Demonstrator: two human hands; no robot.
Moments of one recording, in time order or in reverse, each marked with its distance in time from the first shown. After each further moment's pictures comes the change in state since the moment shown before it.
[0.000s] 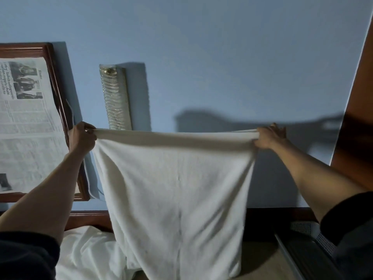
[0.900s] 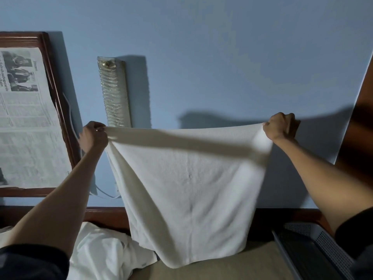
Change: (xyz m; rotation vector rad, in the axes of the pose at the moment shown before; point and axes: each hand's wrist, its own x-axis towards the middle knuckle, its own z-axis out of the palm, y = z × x) left_hand -0.025 0.030 0.040 -0.033 0.106 -0.181; right_hand 0.018 -0.001 -0.008 0.316 0.389 0.211
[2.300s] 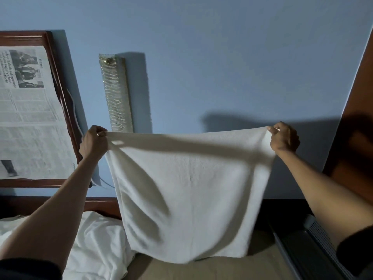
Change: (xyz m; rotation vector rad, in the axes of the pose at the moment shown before) left_hand -0.041 -0.018 -0.035 0.055 -0.128 0.035; right_hand -0.055 0.054 0.004 0.403 0.010 0.151
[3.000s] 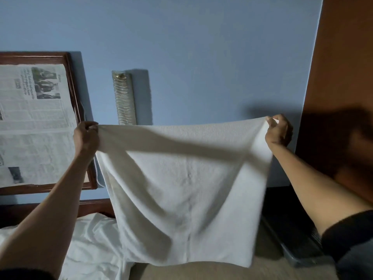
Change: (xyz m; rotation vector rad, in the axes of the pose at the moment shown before) left_hand -0.037 -0.013 -0.132 -0.505 0.005 0.041; right_hand -0.124 -0.048 -0.118 0.241 0.339 0.040
